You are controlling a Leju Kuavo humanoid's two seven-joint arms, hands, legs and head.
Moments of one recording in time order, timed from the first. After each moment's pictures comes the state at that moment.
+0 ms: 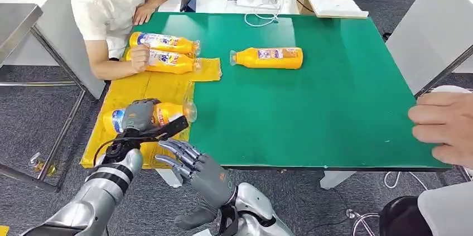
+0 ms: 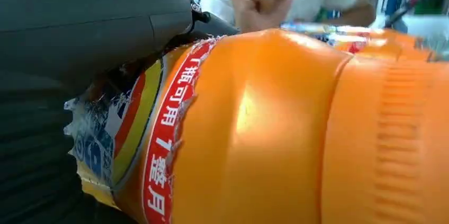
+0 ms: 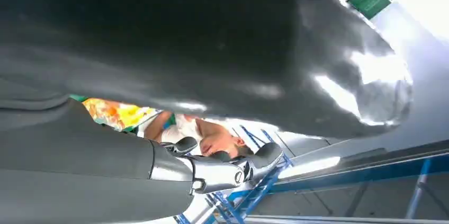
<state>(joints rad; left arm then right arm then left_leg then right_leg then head) -0.60 -0.05 -0.30 -0.63 -1.08 0.36 -0.05 -0.20 0.13 0.75 -1.15 0.53 -0.21 -0.69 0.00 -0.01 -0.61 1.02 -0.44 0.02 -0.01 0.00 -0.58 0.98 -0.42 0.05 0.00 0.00</state>
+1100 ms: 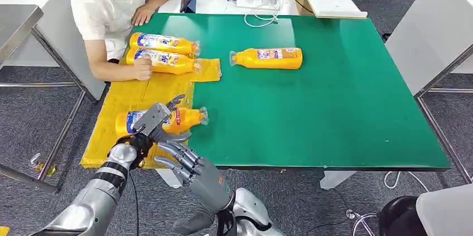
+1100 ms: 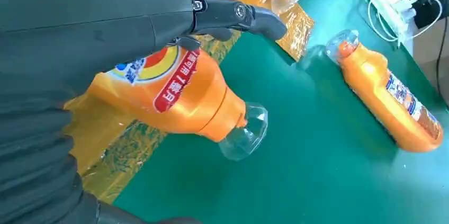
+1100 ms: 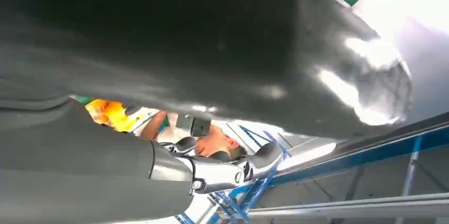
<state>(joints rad) -0.54 -0.06 -0.21 -0.73 -0.33 -0.24 -0.42 -0.21 0.12 0.84 -1.14 0.40 -0.30 -0.70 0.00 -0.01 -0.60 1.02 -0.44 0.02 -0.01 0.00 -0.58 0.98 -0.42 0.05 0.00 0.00</state>
